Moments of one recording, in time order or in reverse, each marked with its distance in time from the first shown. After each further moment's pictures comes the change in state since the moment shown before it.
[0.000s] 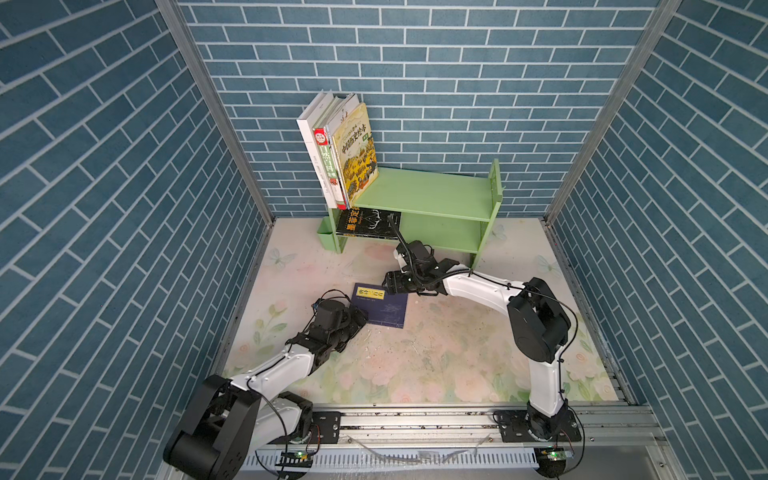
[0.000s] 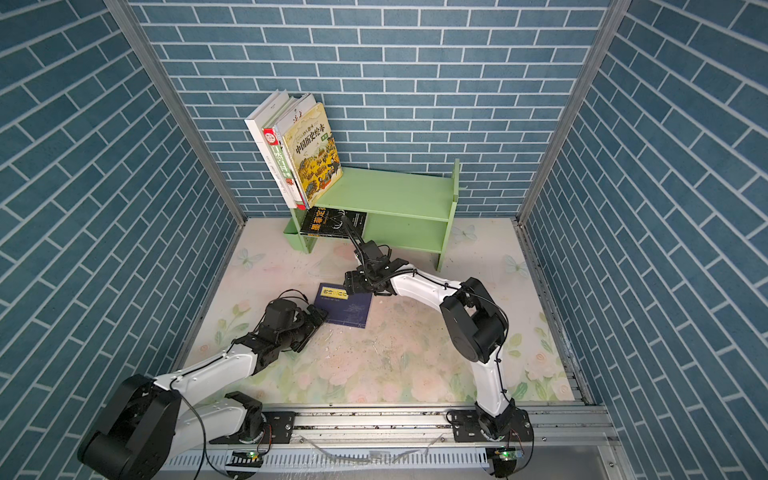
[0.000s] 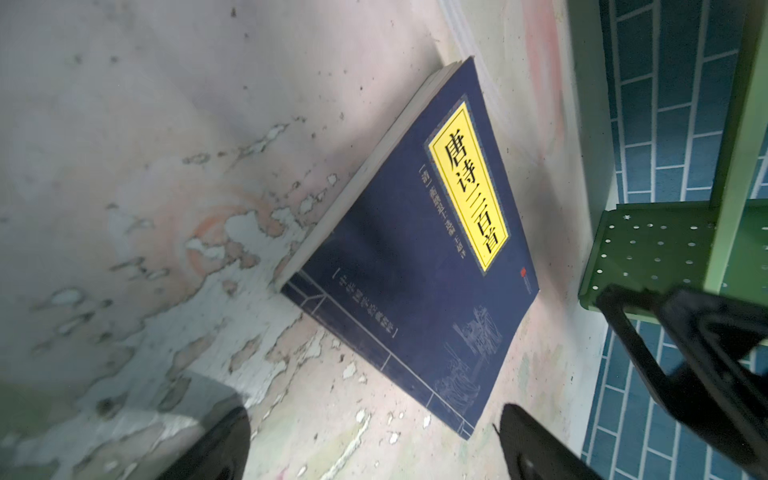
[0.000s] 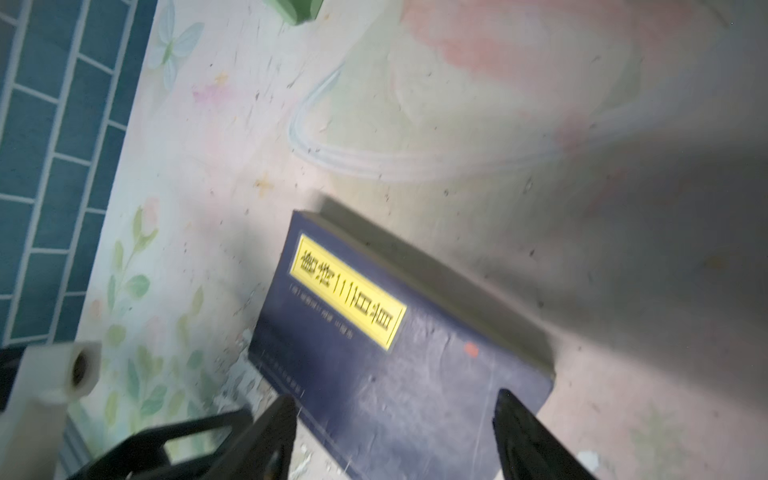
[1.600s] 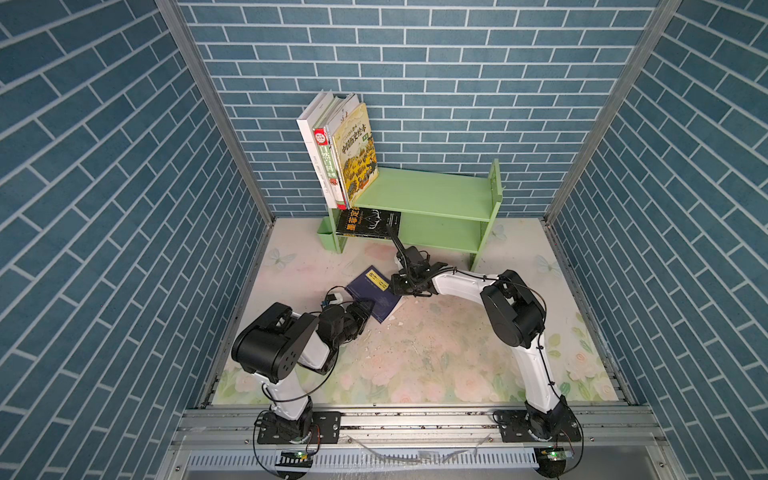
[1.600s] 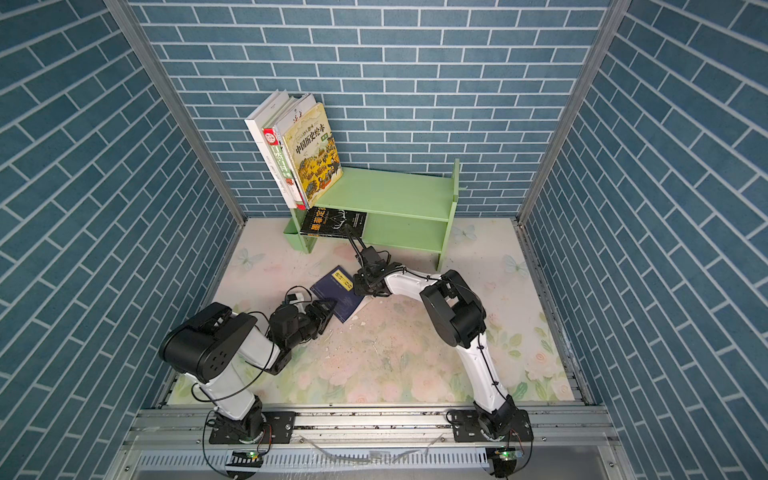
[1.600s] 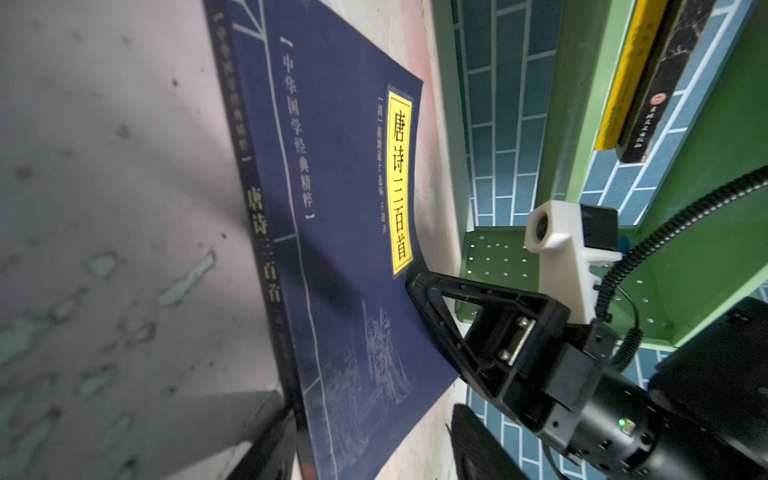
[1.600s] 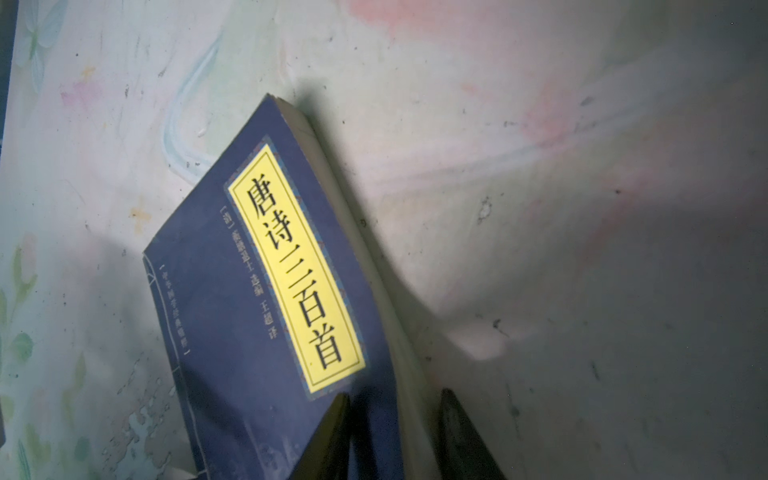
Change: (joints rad) left arm 0.019 0.573 -0.112 1.088 0.132 -0.170; right arm -0.009 0.167 0.026 0.069 0.007 0.044
